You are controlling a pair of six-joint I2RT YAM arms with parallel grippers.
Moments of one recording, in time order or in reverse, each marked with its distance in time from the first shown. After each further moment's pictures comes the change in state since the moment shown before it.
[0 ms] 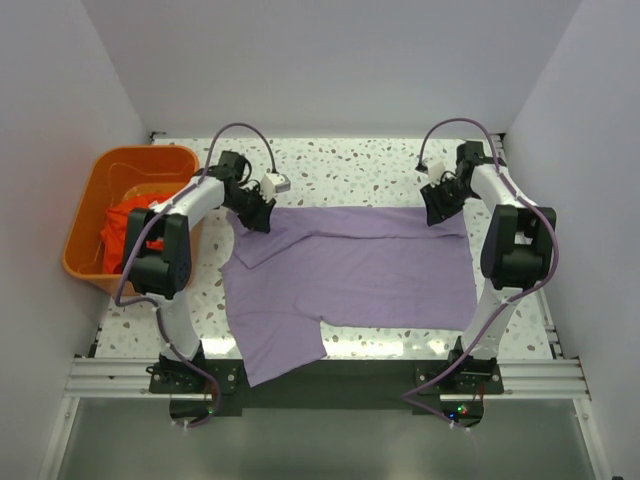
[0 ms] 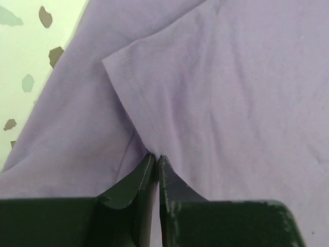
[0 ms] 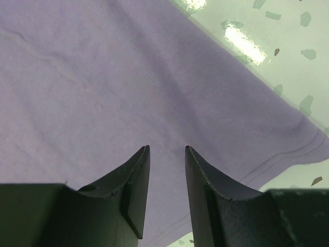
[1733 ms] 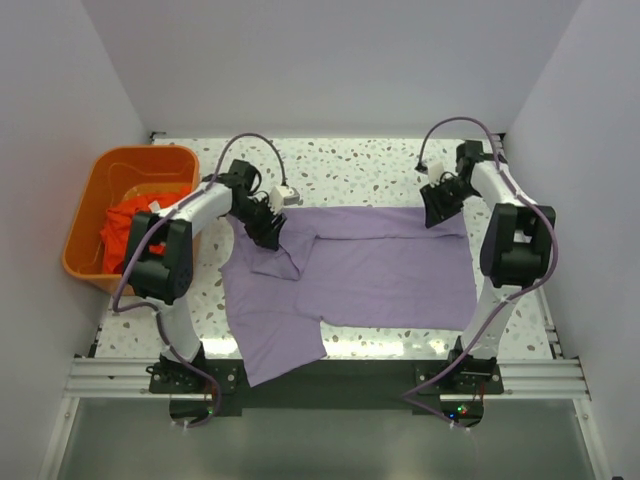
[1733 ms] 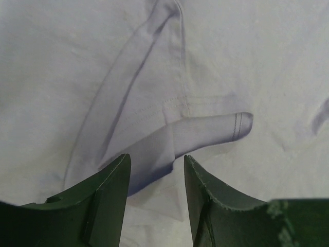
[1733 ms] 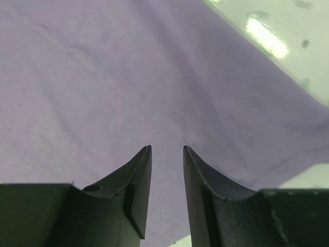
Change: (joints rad) left arm -0.069 -0.053 -0.049 -0.055 0.014 -0.006; right arm -0.015 0.019 0.043 -0.091 -0.028 0.006
